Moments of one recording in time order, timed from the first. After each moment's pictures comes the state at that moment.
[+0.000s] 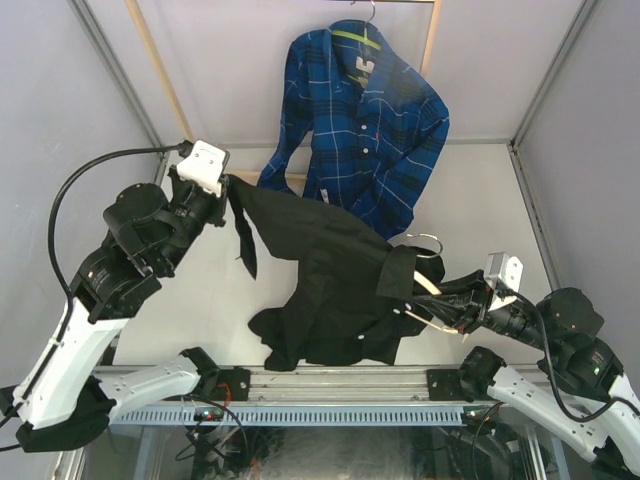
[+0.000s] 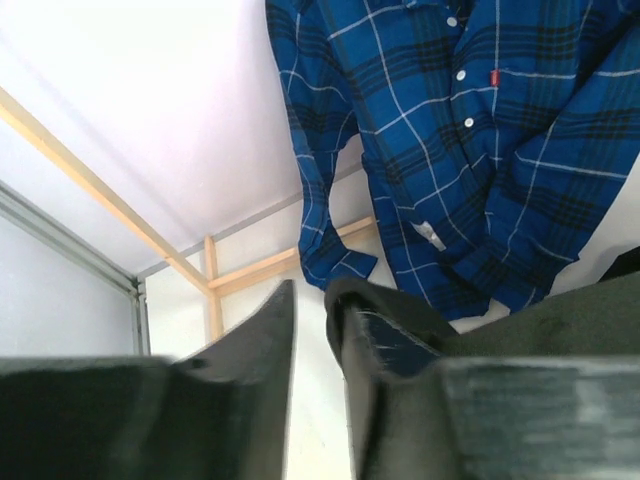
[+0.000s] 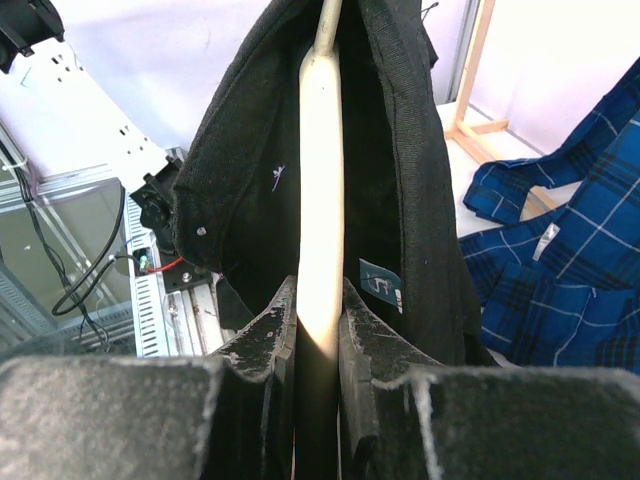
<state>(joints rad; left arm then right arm) -0.75 0.94 1.52 -0.64 -0.41 0.24 0.82 0.30 0.86 -0.49 -0.34 0.05</state>
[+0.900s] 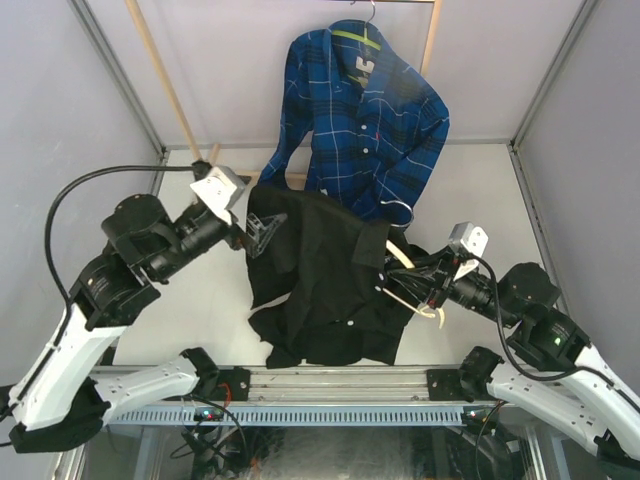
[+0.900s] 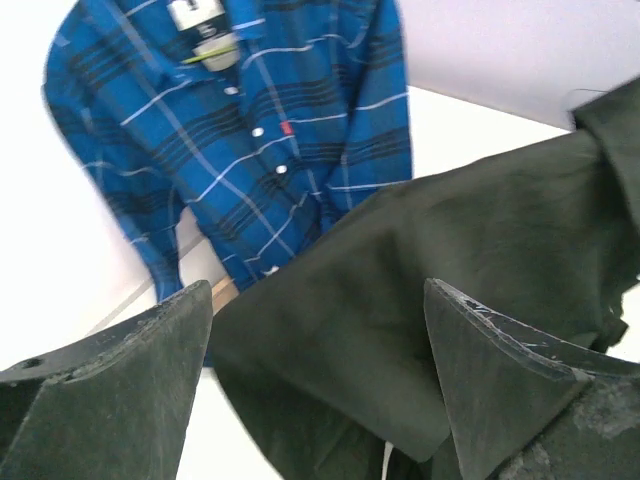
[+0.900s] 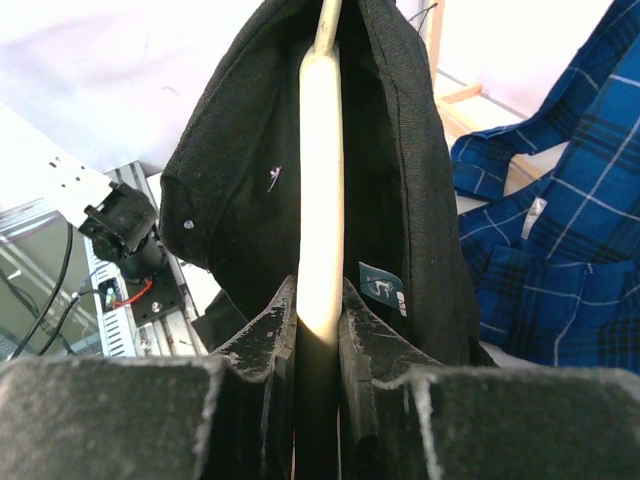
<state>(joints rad) -0.79 0.90 1.46 -0.60 -0.02 0.20 0.82 0.48 0.83 -0.33 -0.22 0.11</state>
